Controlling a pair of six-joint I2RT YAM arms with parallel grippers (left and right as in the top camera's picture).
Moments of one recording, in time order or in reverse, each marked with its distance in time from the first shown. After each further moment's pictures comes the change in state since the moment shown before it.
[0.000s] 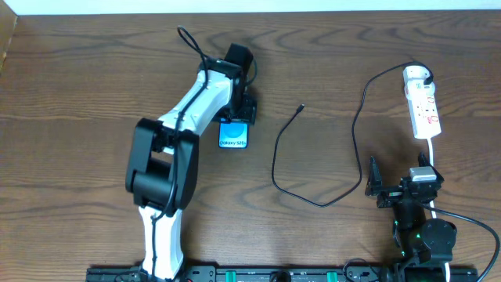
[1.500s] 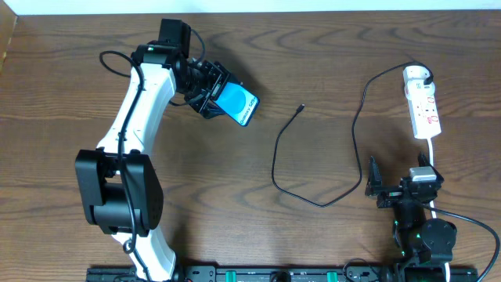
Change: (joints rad) left arm 0.243 -0.197 0.000 -0.037 0.622 -0.777; right arm 0.000 0.000 0.000 0.000 0.000 0.000
